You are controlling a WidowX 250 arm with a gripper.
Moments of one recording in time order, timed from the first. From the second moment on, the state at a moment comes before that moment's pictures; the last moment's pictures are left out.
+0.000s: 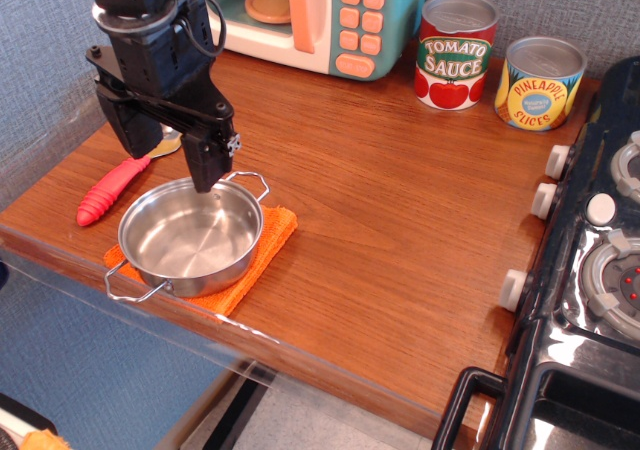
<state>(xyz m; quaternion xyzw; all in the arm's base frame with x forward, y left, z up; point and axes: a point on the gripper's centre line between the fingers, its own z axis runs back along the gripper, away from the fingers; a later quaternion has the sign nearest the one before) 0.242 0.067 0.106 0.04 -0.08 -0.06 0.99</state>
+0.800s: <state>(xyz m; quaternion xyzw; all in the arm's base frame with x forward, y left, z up) 0.300 0.106 0.106 0.05 -0.07 0.04 1.00</state>
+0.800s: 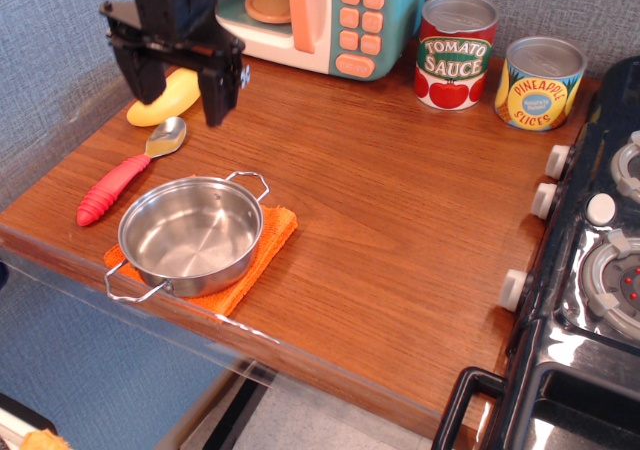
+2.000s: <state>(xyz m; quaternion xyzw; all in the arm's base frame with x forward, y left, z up) 0.397 0.204 0.020 0.07 -0.01 0.19 0.98</state>
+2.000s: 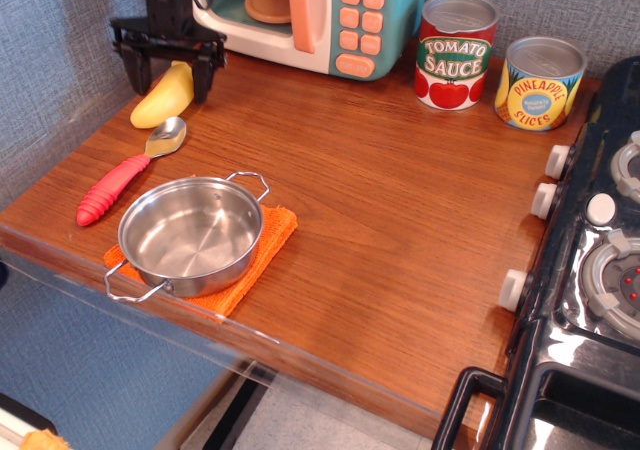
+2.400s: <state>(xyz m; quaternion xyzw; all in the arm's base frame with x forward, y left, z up) 0.400 0.207 0.014 0.06 -0.02 0.19 0.98</state>
